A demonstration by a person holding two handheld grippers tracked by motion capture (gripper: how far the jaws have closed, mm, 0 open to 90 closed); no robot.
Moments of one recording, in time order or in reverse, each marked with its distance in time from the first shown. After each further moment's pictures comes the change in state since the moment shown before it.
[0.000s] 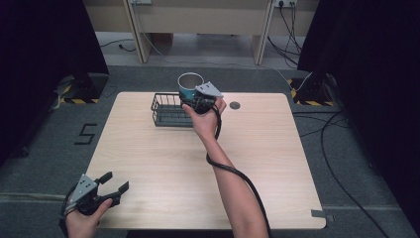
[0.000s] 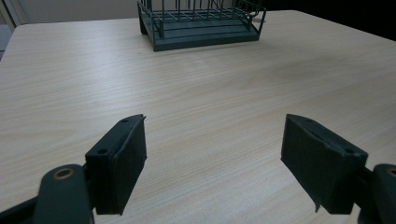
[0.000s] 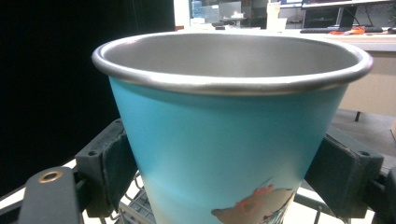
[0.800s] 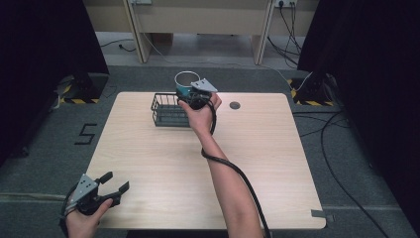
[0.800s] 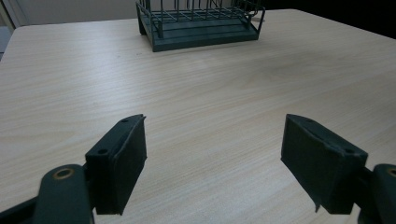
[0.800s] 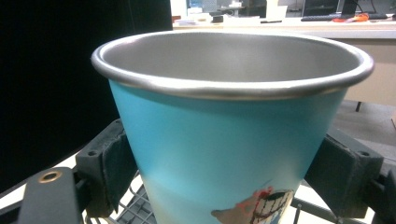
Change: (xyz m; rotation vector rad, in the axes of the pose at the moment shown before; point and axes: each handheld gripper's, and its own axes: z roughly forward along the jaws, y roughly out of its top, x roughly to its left) left arm 0.000 0.000 0.000 0.004 -0.002 0.011; right arm 0.001 -0.002 0.026 0.040 -0.013 0.014
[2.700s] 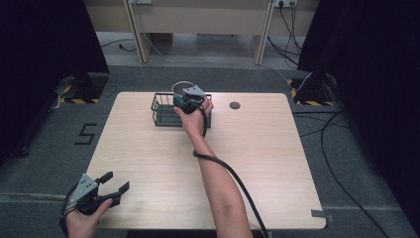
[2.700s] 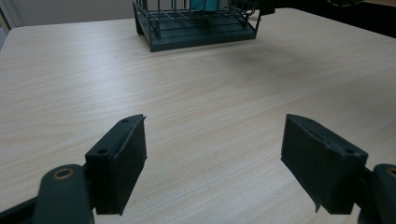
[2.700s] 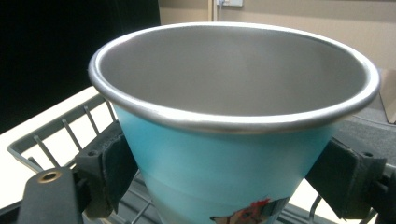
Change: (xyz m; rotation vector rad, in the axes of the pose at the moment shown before) left arm 0.002 0.000 0.001 0.000 -0.013 0.008; right arm 0.009 -0.038 0.038 0.153 -0.071 -0.021
